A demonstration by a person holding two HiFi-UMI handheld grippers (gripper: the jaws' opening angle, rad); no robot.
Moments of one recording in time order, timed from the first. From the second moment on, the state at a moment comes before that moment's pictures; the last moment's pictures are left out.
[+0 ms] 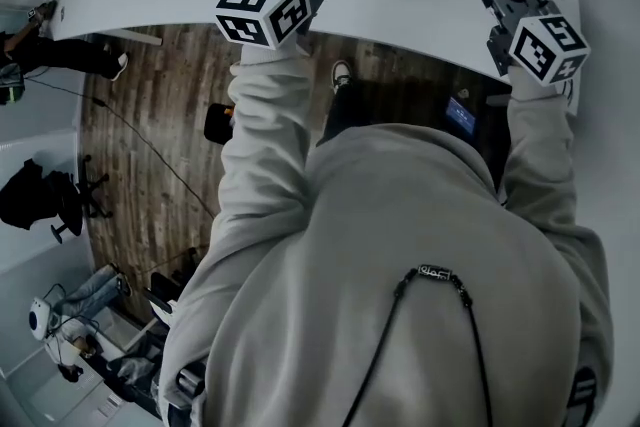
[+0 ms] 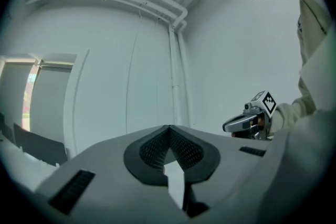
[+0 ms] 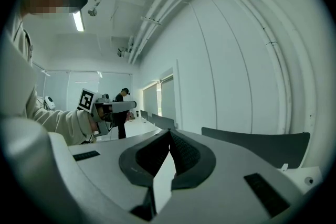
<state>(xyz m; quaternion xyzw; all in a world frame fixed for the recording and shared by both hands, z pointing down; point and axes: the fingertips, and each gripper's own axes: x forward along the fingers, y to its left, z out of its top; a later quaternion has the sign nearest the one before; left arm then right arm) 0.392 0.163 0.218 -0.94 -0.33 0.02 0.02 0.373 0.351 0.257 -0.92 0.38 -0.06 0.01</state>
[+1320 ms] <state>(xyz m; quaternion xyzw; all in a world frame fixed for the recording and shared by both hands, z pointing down) 0.495 0.276 0.261 -0.87 -0.49 -0.02 0.00 0.435 0.419 0.265 -0.97 0.21 -0.10 0.04</state>
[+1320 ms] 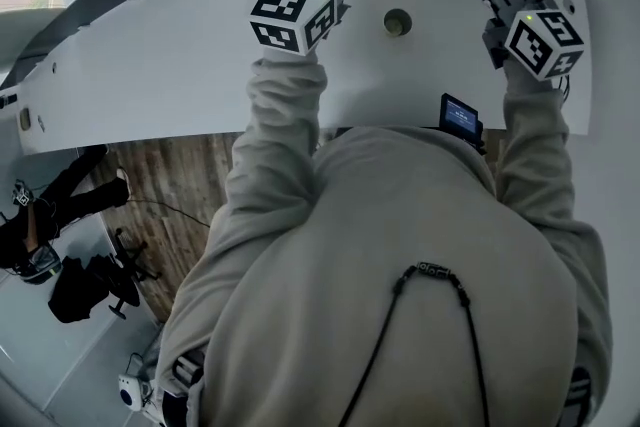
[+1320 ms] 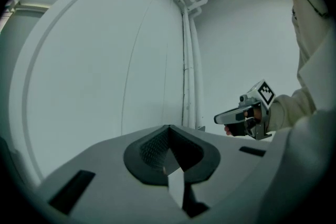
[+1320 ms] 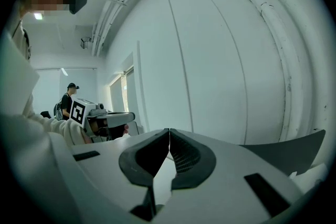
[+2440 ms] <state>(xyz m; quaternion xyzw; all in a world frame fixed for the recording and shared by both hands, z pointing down) 0.491 0.272 0.319 -0.88 -0.46 -0.12 0.00 0.463 0.402 0.314 -0.95 0.25 -0.19 0.06</state>
